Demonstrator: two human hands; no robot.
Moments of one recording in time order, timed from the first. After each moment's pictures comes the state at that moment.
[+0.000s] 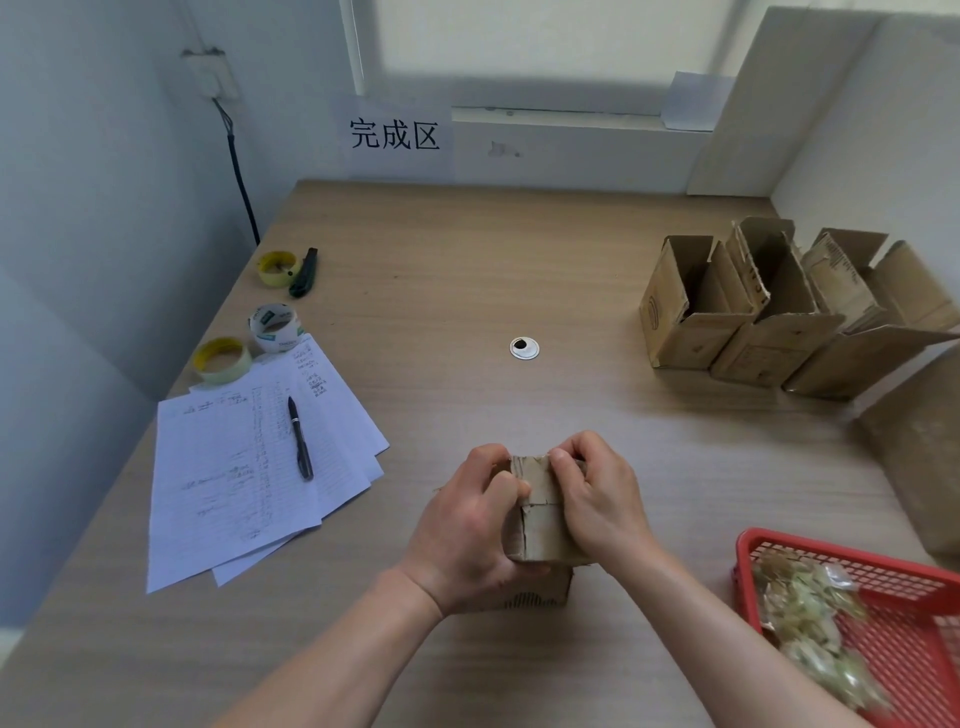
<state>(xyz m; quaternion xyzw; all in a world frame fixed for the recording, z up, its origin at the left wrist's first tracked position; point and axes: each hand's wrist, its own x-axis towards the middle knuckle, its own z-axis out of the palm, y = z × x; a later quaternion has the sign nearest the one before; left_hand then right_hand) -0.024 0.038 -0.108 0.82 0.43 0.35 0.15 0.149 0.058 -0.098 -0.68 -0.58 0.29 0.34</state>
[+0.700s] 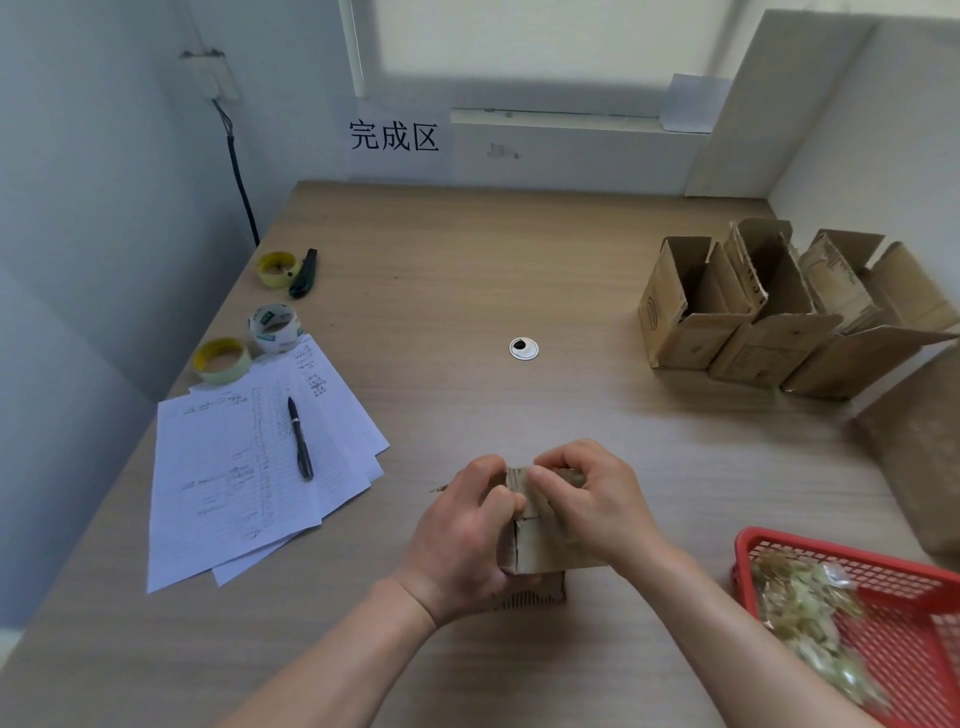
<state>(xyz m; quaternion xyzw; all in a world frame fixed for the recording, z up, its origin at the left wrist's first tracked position) -0.029 0.030 -0.115 0.83 0.42 0.34 0.13 0.152 0.053 -0.089 -0.63 -0.61 0.35 0.33</state>
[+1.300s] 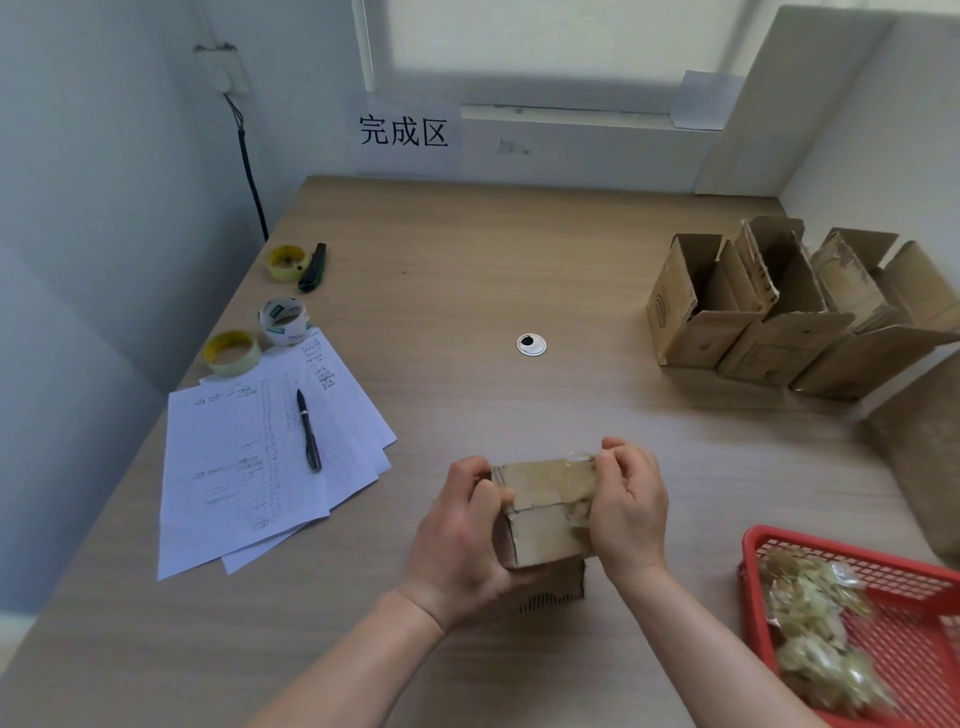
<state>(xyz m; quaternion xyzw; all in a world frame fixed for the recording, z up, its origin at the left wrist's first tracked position) -0.030 0.014 -0.116 0.77 0.50 0.37 0.15 0.147 0.043 -0.111 -0.70 -0.44 0.28 0.49</state>
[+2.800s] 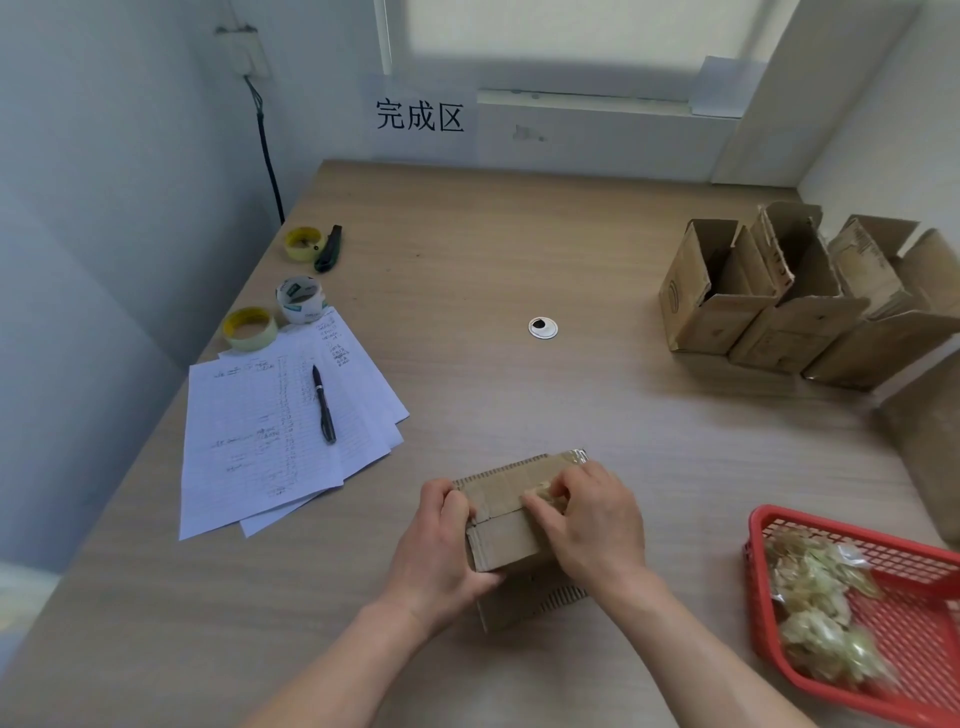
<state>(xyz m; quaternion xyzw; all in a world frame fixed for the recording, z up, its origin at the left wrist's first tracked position) -0.060 -0.020 -0.168 0.72 0.63 0.19 0.23 0.130 0.010 -0.140 -0.68 -0.68 0.09 0.24</state>
